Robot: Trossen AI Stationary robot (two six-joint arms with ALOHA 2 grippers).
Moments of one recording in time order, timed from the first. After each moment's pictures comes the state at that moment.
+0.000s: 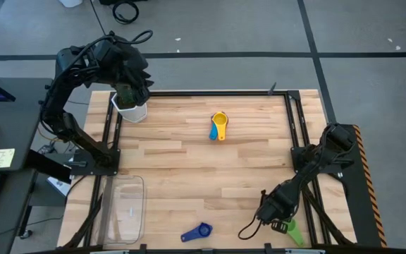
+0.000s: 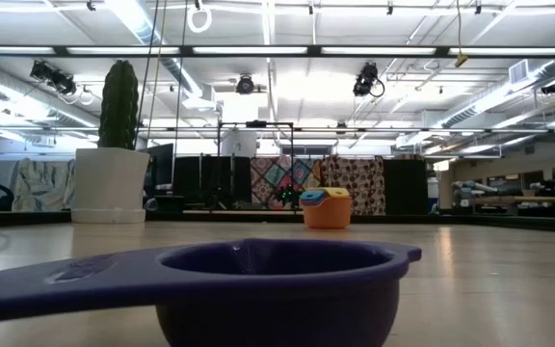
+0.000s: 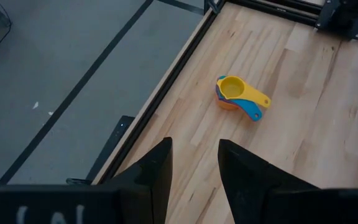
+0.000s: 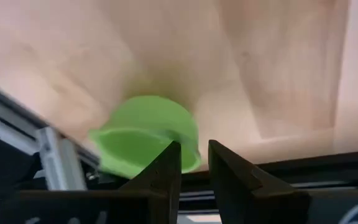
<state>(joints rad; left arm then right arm) 0.44 1.55 2.35 -1.57 -0.15 0.01 0.77 1.73 0.95 -0.85 -0.54 1.21</state>
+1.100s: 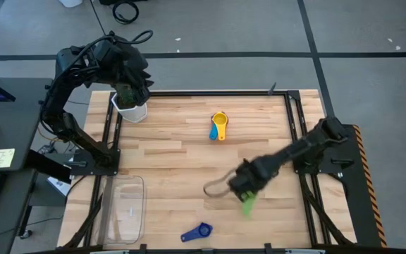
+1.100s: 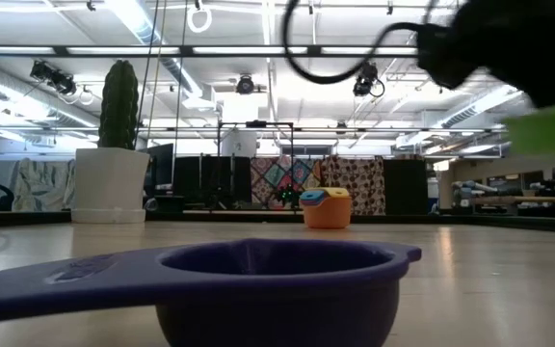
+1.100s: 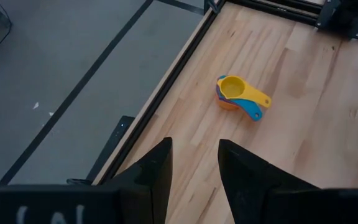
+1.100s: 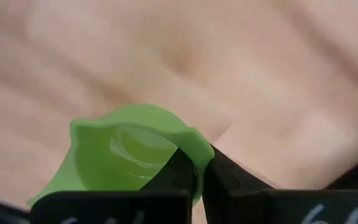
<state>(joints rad) 0.44 1.55 2.35 -1.57 -0.15 0.01 0.40 1.73 1.30 -1.19 -0.13 1.39</state>
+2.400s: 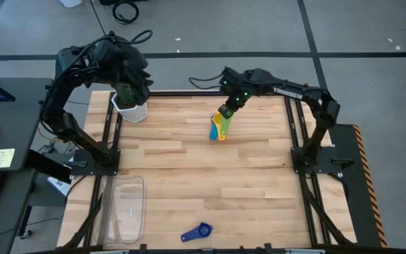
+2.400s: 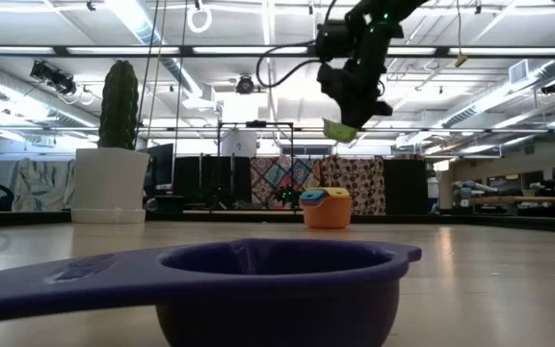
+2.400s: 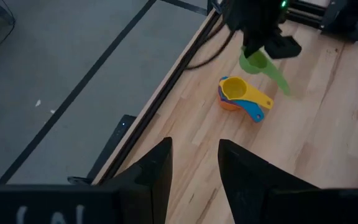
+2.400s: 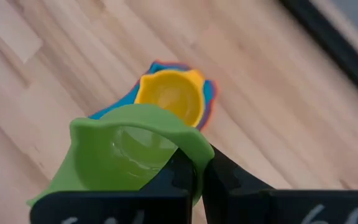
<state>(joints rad) 0.44 1.55 2.35 -1.57 -0.16 0.00 -0.51 1.76 1.60 -1.07 -0.07 0.26</state>
